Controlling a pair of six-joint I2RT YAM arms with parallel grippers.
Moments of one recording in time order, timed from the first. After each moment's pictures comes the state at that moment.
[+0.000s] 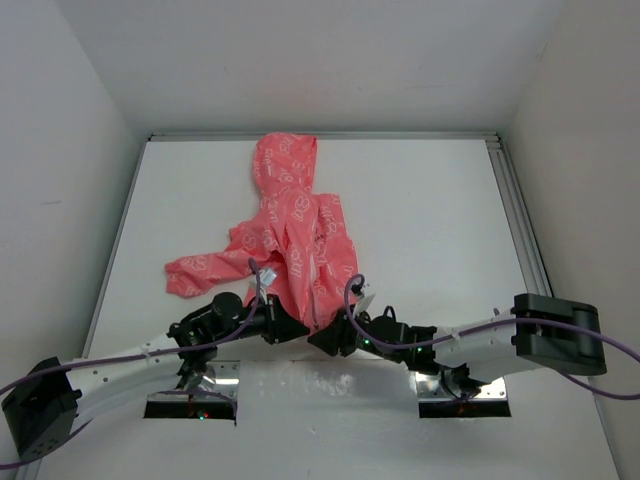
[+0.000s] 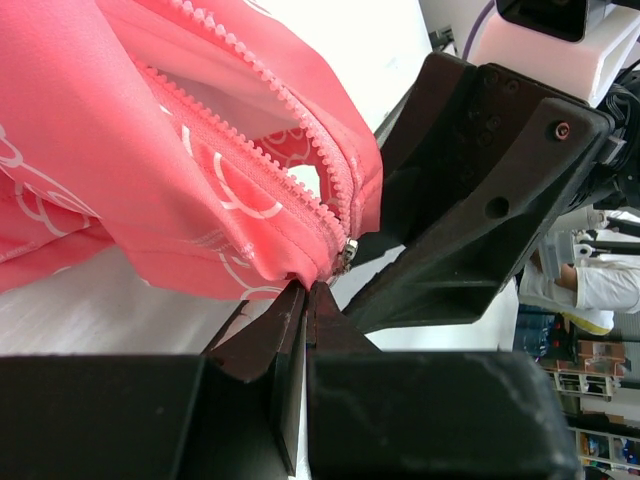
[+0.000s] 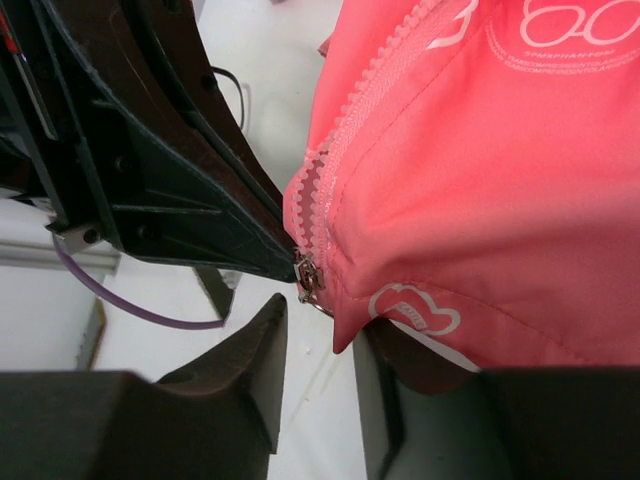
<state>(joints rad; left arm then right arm) -0.89 0.68 0.05 0.31 0.31 -0.91 1.35 1.27 0.16 0.78 0.26 0.98</state>
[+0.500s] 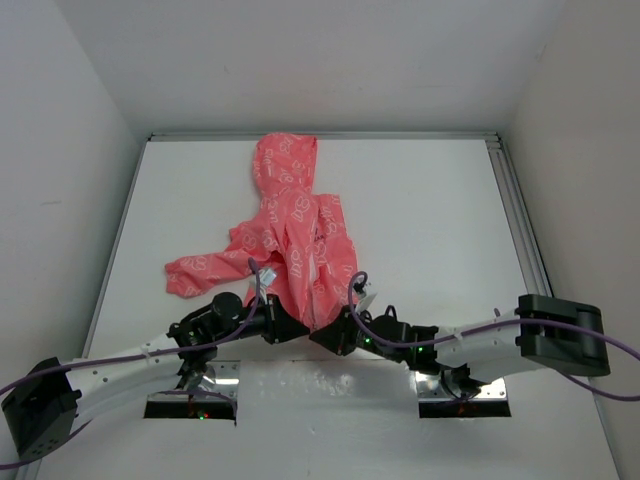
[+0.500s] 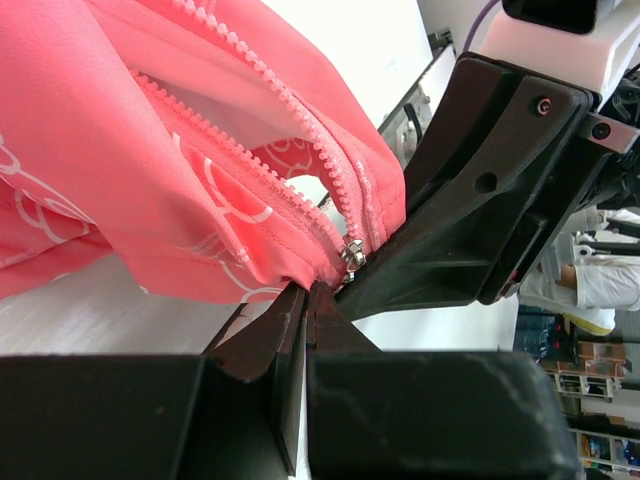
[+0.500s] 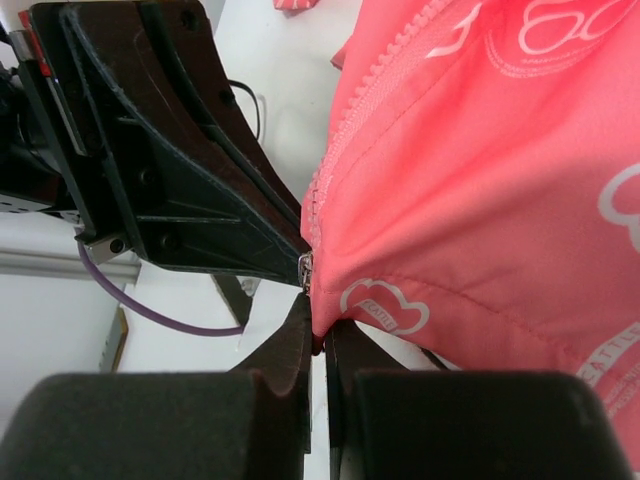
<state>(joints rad) -0.89 0.68 0.05 0.31 0.30 -0.91 1.35 1.26 0.16 0.80 0.27 1.01</state>
